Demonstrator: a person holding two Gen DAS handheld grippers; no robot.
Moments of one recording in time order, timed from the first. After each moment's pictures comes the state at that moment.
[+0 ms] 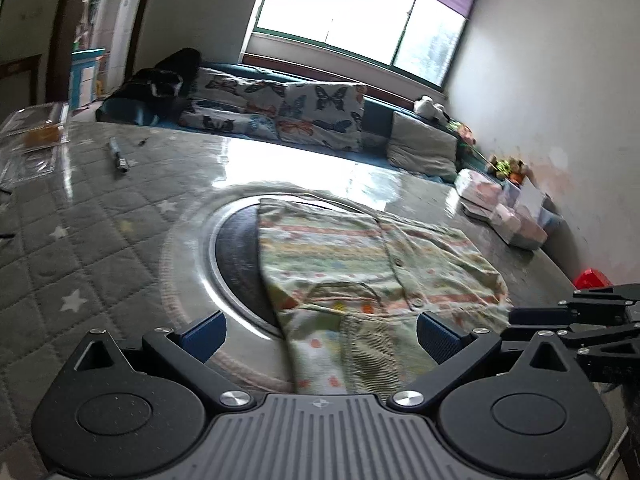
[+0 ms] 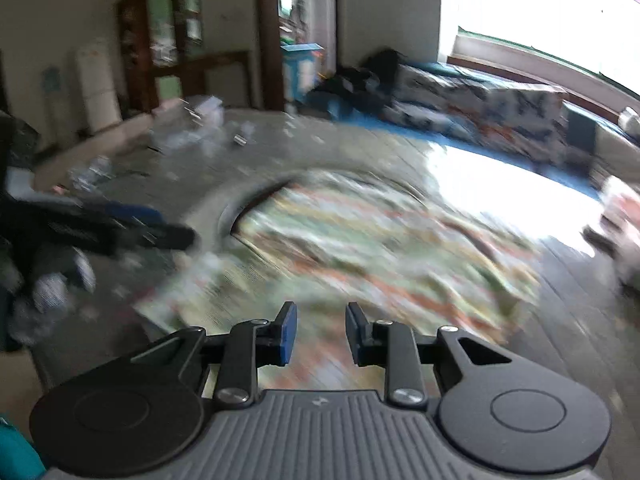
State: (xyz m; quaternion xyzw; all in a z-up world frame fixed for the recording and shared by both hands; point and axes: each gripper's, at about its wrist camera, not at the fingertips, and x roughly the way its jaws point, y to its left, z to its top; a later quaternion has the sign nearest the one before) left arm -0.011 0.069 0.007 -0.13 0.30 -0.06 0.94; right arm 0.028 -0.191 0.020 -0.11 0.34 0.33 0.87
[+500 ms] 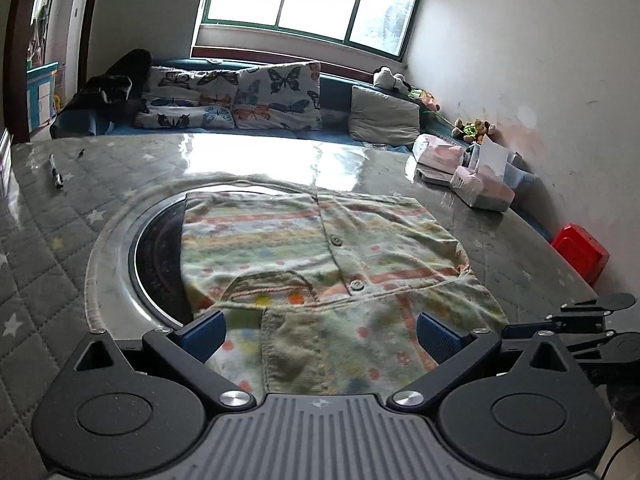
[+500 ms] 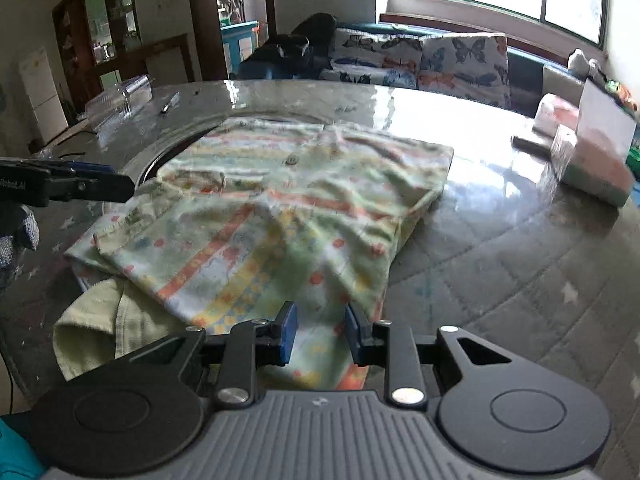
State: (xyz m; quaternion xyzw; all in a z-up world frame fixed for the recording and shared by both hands) left arm 0.008 0.016 0.008 -0.08 0.32 -0.11 0.94; right arm 0.029 -0.257 -0.011 -0.08 0.38 0.26 0.88
